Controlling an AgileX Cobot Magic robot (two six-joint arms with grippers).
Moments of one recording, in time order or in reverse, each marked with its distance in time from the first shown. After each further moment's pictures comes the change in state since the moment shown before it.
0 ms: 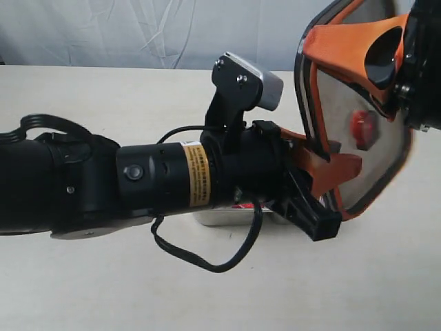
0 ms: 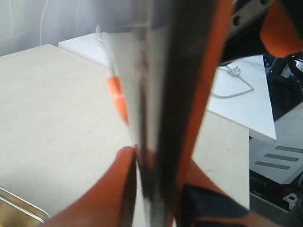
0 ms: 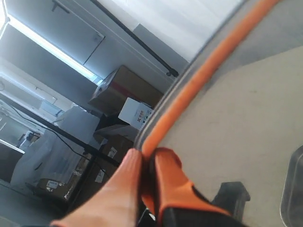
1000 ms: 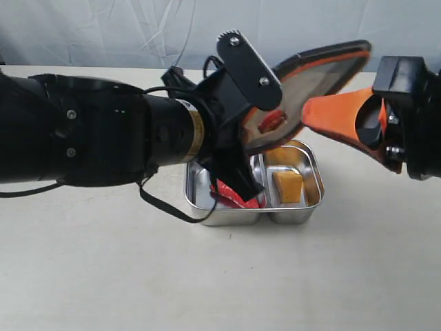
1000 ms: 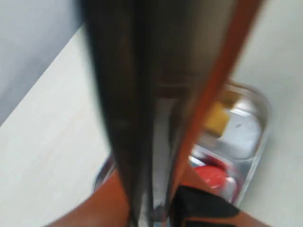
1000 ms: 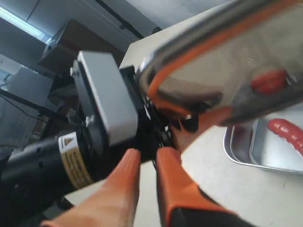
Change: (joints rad) left arm -0.014 -0.023 -0.190 0.459 0.933 -0.017; right arm 0.000 -0.014 -0.001 -0.587 0.034 0.538
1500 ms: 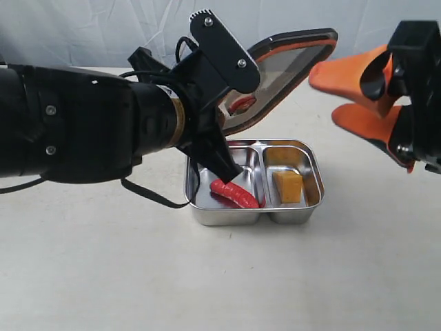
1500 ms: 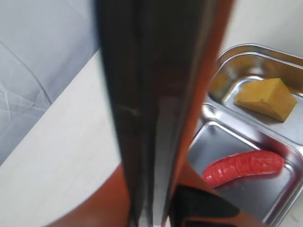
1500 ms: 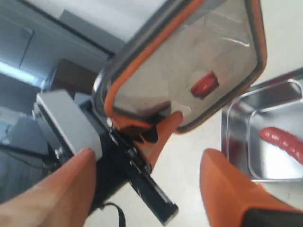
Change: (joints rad) left arm 0.009 -0.031 0.000 0.106 0.163 -0.084; right arm 0.002 -0.002 0.000 -0.097 -0.116 0.256
